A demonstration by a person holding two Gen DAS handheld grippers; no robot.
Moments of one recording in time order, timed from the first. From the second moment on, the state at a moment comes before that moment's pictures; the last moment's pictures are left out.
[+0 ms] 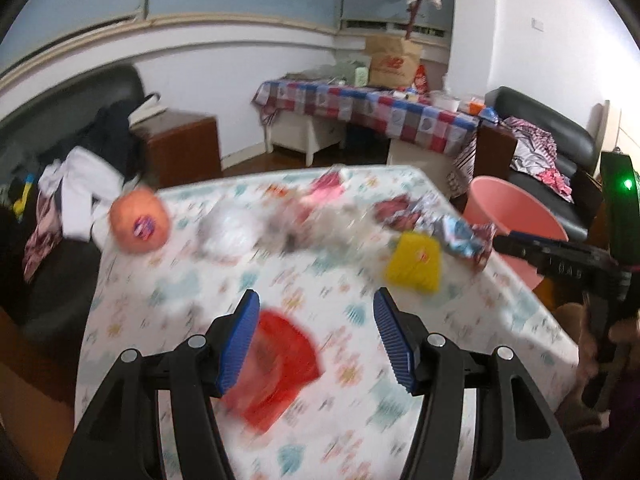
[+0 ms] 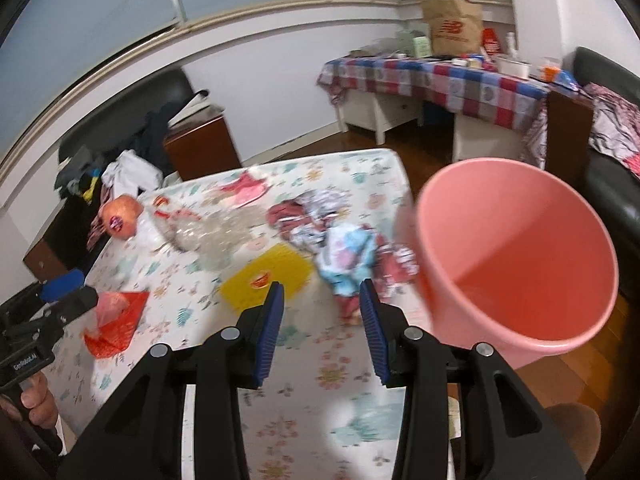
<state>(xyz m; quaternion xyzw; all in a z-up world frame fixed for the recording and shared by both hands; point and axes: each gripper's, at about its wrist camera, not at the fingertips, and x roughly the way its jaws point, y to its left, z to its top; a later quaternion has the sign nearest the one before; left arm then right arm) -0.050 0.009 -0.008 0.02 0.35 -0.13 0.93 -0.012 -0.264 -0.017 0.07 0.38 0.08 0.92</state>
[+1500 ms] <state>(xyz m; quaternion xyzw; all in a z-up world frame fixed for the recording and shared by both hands) -0.036 0.074 -0.043 -0.10 0.39 -0.11 0.91 0.036 -0.211 -0.063 0.08 0.47 0.11 0.87</state>
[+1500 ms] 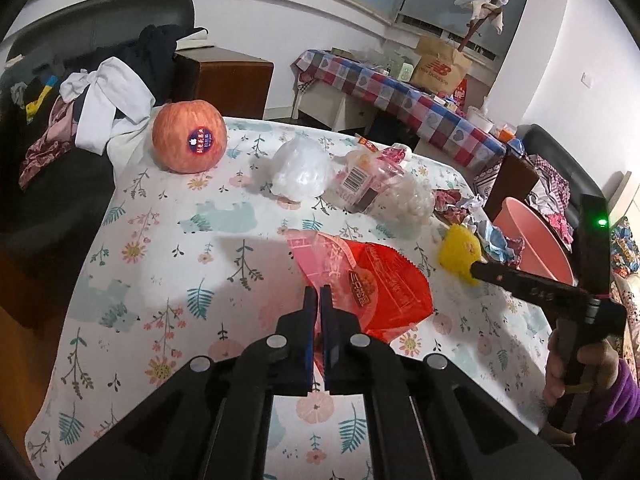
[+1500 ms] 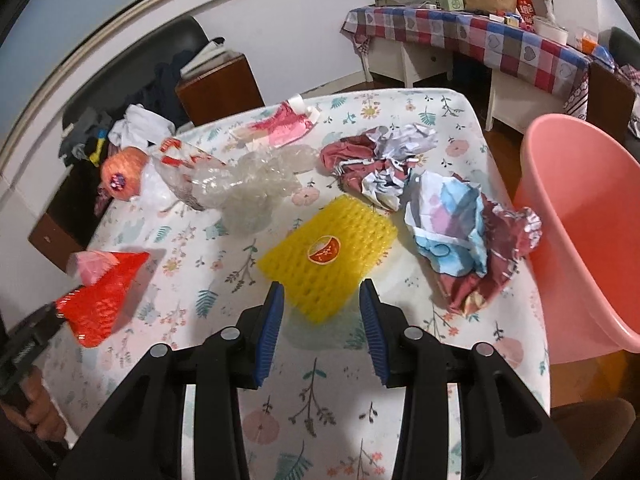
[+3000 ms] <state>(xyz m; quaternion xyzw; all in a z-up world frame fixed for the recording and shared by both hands) -0.003 -0.108 0.023 -0.06 0.31 -0.25 0.91 -0.037 -0.349 0.011 0.10 0.33 -0.02 0.94</state>
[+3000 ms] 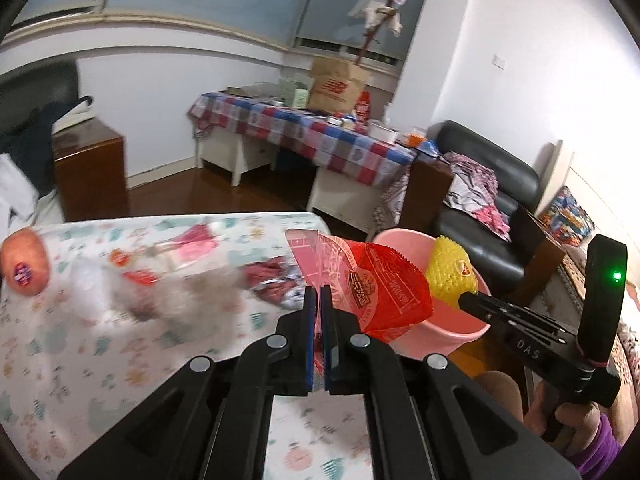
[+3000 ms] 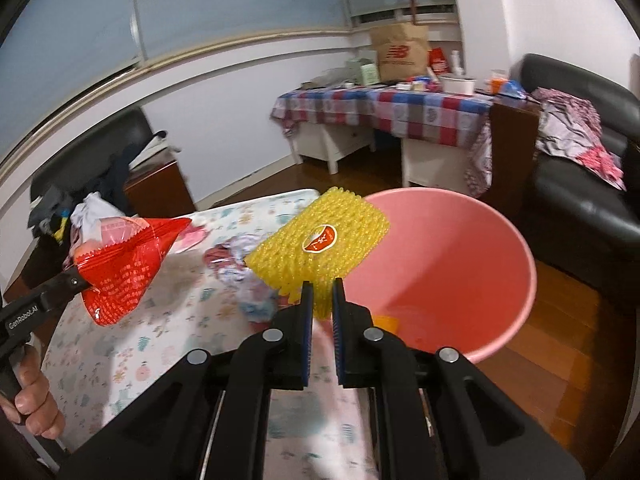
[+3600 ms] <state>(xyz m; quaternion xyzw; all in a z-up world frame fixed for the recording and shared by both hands) 0.022 -0.231 0.012 -0.01 0.34 -0.32 0.89 -0.048 -0.408 -0.010 0.12 0.34 -0.08 0.93</state>
